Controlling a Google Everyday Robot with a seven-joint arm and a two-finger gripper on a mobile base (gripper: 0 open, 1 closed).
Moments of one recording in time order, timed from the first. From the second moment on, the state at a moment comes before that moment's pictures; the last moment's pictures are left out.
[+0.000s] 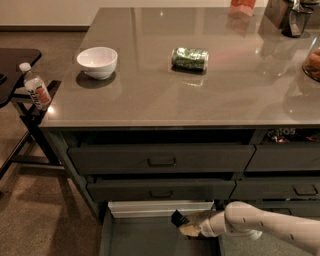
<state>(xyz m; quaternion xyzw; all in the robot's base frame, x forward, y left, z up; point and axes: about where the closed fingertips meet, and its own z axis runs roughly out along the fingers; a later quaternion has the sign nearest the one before) 0.461 -0.122 0.326 -0.34 0.86 0.27 0.25</state>
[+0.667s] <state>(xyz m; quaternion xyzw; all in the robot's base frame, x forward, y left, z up) 0.462 -0.125 0.245 -0.32 0.86 0.27 0.29</state>
